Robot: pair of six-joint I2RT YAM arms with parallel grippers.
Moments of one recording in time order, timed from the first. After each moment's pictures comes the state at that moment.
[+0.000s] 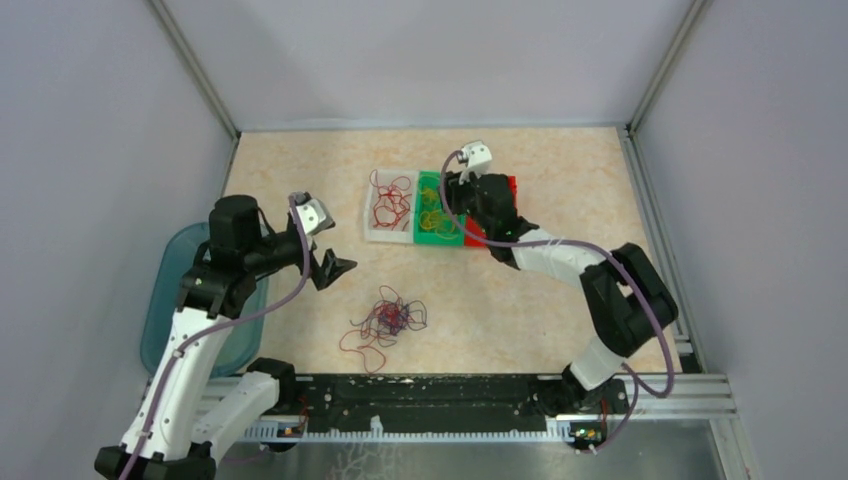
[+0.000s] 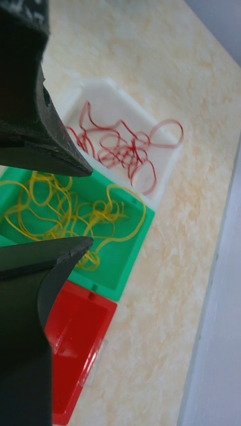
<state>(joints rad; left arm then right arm) -0.24 0.81 0.99 -0.63 0.69 0.47 0.58 1.65 0.96 0.51 0.13 0.13</state>
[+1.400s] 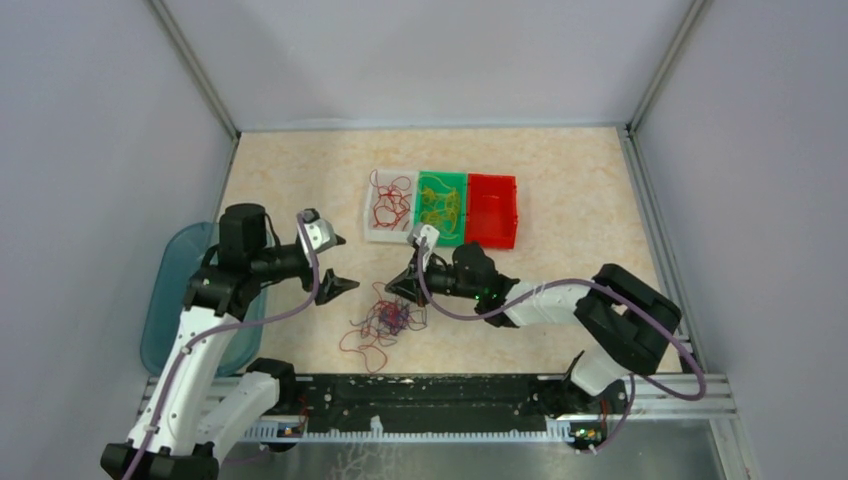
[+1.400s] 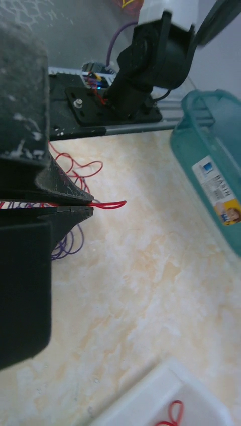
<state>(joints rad) -0.21 0.82 0.91 -0.68 0.85 0.62 0.93 1.55 0.60 0.78 -0.39 0.29</state>
